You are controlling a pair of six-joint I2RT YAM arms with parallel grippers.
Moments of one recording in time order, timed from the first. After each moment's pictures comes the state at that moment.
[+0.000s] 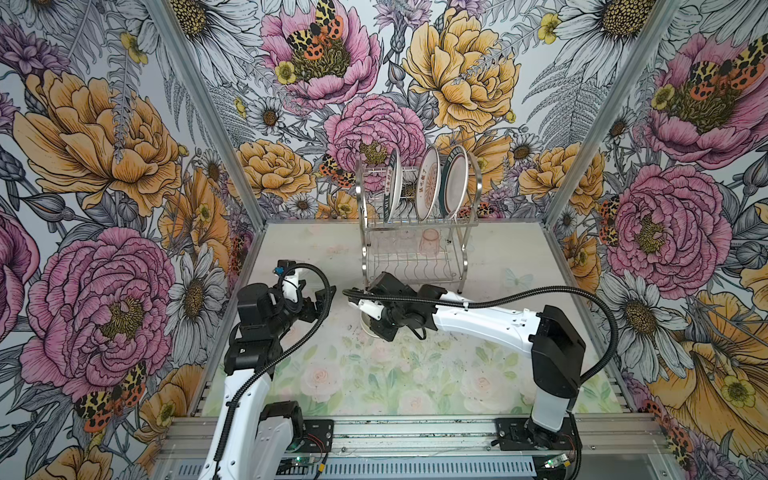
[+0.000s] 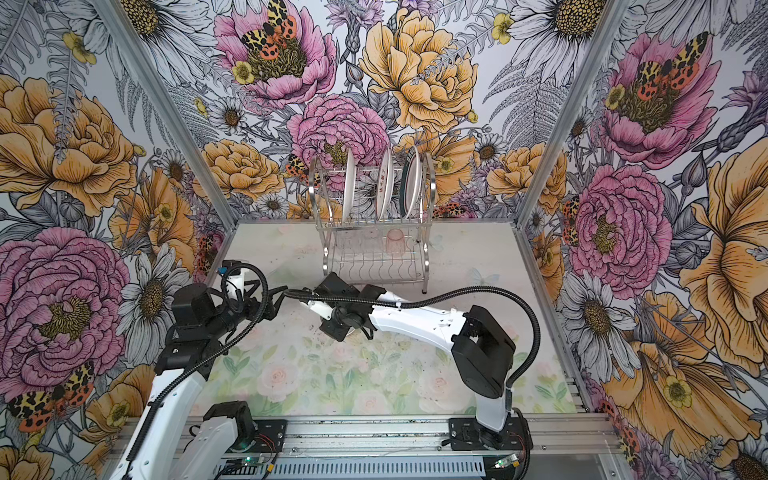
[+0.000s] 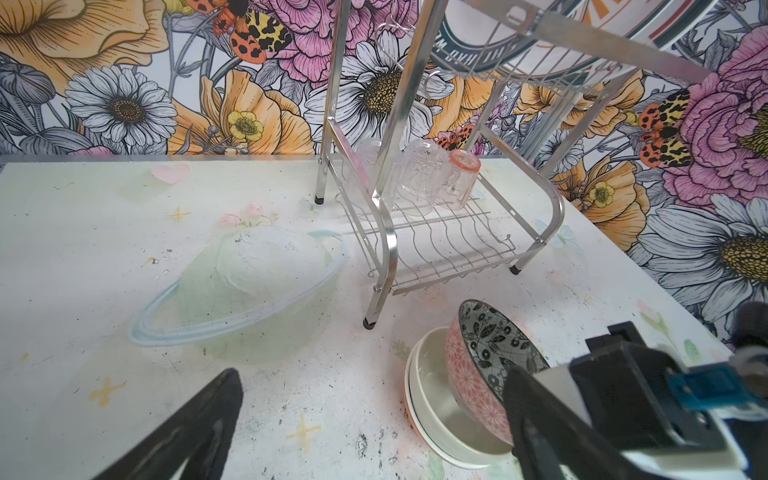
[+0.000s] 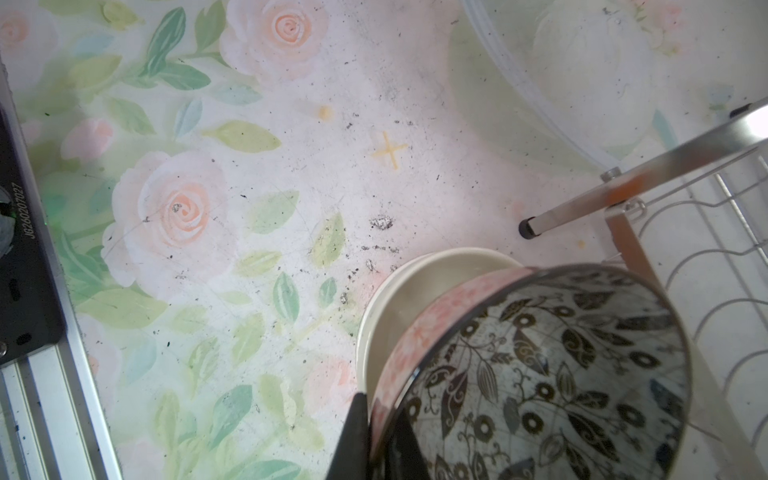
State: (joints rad) left arm 0.09 0.74 0.63 -0.26 0.54 -0.06; right arm 1.00 1.85 1.49 -0.63 -0.06 -0.15
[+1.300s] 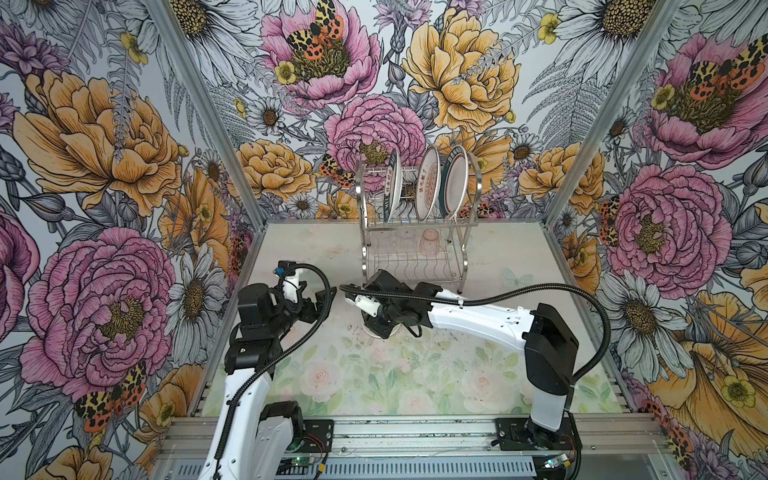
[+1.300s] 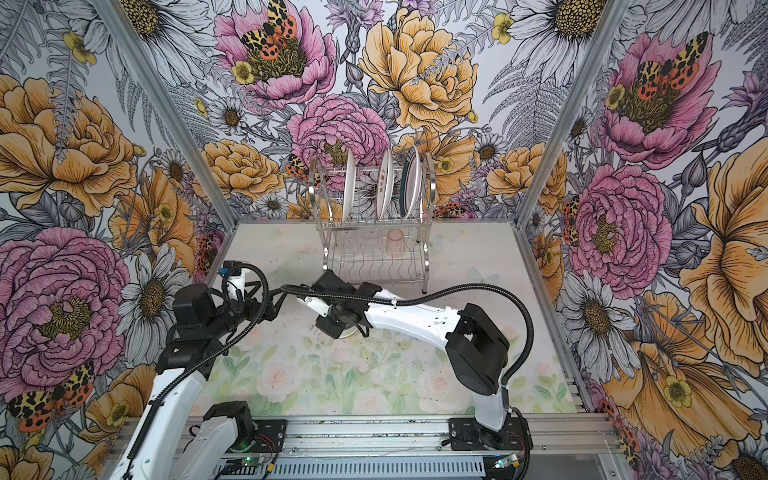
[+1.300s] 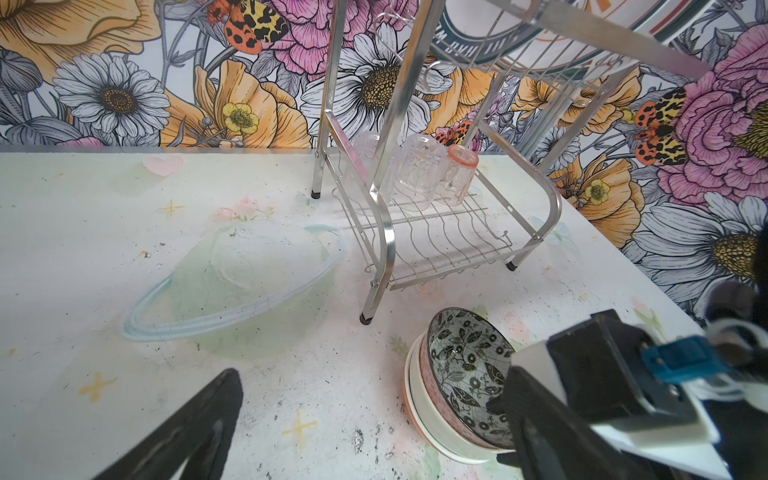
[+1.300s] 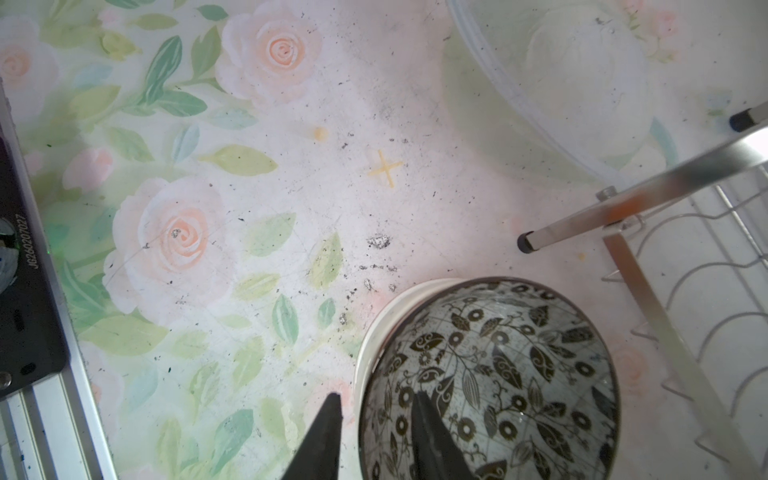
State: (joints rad) left arm 0.09 0.76 0.63 -0.25 0.55 -0.07; right arm 0.99 1.86 1.53 -0.61 -0.06 -0.12
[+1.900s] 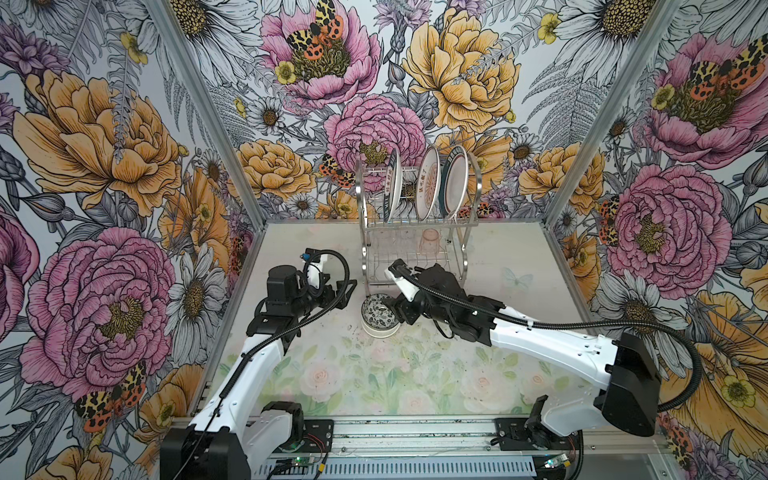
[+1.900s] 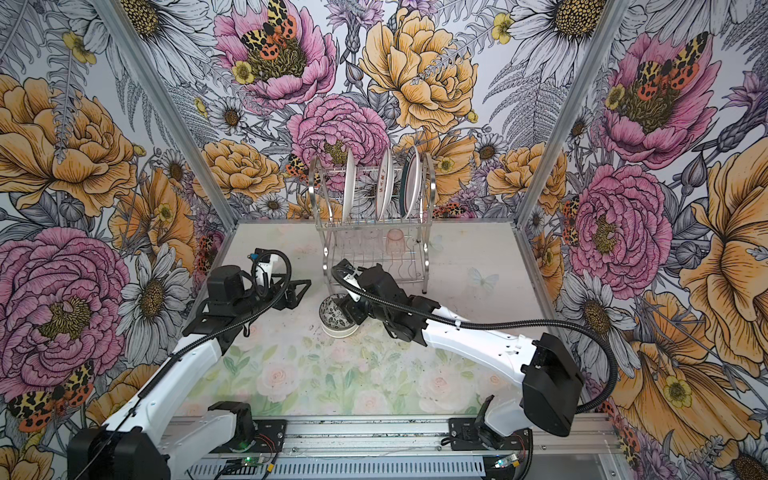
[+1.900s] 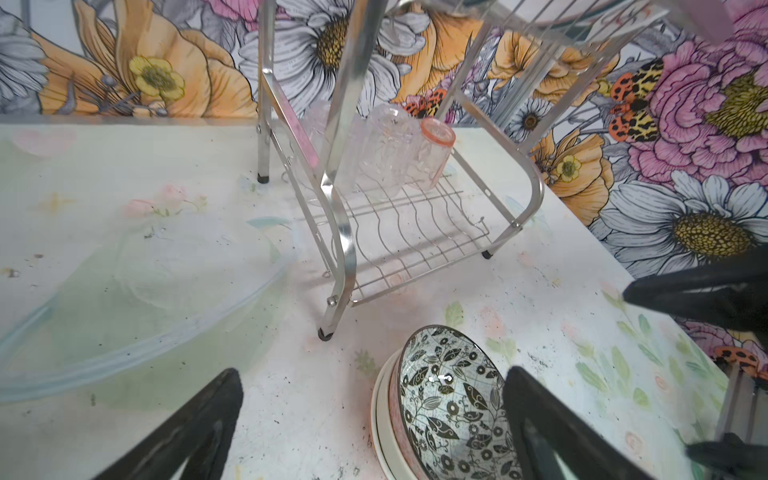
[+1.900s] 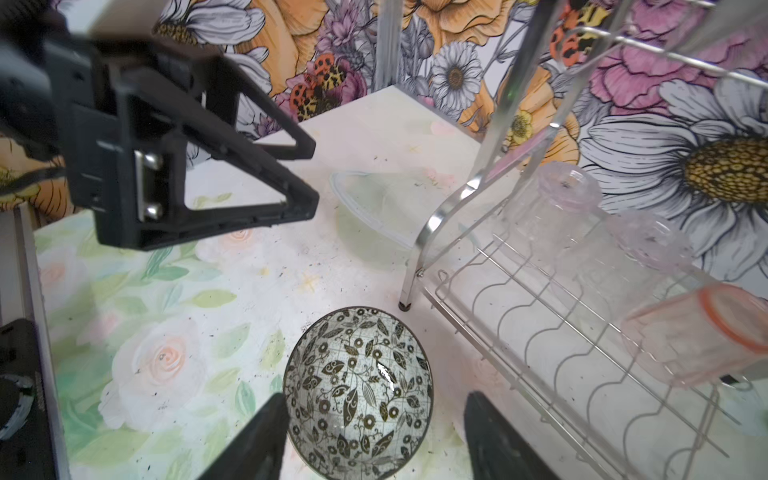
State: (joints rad) left arm -0.12 1.08 0.70 -0.10 0.48 -0.13; right arm 0.90 1.39 1.05 -0.12 0.06 0.00
